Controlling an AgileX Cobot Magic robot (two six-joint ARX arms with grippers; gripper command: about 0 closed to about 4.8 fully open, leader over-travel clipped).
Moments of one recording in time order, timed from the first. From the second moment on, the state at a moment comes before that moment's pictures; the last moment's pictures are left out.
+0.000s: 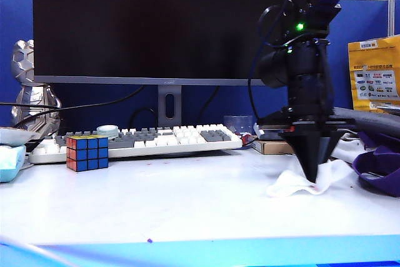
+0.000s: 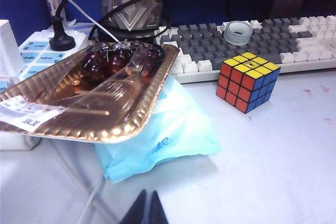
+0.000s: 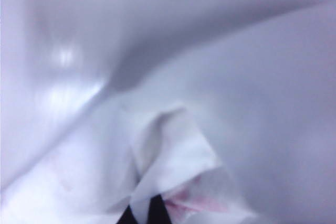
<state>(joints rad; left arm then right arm) 0.07 0.01 0.01 -0.16 0.02 0.00 0.33 2.16 1.69 -1.13 0.01 -0.02</state>
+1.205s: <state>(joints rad) 0.07 0.01 0.01 -0.16 0.02 0.00 0.37 2.19 1.72 -0.96 0.01 0.03</state>
